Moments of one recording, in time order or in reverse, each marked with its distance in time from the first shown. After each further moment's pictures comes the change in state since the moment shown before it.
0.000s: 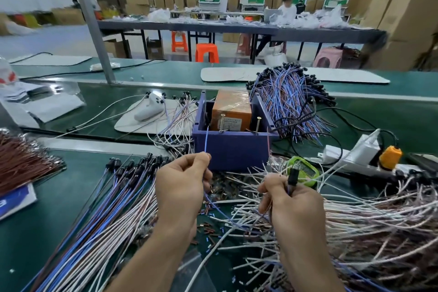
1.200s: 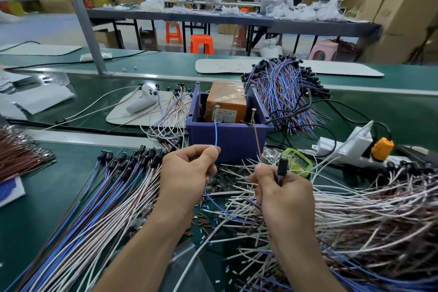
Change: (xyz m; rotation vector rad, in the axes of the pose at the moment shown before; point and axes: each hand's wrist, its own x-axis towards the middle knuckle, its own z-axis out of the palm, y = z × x) left_hand 0.007 -0.007 0.003 0.072 -0.183 0.022; right_hand 0.007 0.011 0.004 0.027 -0.007 -0.095
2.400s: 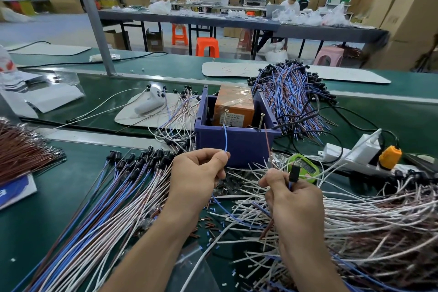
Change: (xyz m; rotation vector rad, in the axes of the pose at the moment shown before) left_hand -0.002 0.004 -0.002 0.023 -0.065 0.007; right_hand 0.002 0.001 -0.002 0.100 -0.008 0.072
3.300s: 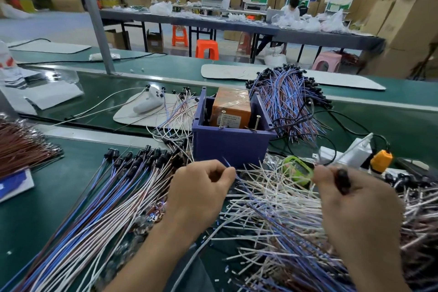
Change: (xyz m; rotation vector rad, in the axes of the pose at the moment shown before) left_hand -0.021 -0.006 0.002 0.681 0.003 0.367; right_hand -0.006 -0.053 -0.075 -0.725 0.225 -0.488
